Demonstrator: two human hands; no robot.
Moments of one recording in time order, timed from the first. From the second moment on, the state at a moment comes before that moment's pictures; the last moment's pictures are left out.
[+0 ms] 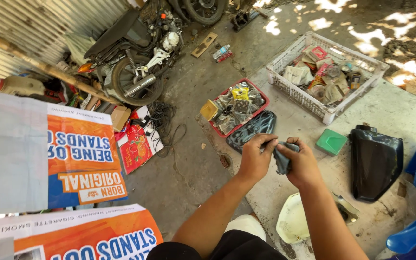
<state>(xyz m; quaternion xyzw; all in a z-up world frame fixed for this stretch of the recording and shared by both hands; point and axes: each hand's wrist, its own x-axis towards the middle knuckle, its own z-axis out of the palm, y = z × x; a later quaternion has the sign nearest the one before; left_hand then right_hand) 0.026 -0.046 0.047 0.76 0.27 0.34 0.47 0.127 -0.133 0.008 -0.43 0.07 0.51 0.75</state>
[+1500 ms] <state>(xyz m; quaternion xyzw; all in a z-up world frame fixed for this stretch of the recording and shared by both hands) 0.038 -0.212 -0.039 0.22 0.13 -0.08 0.96 0.047 -0.319 0.015 -0.82 -0.07 -0.16 0.55</state>
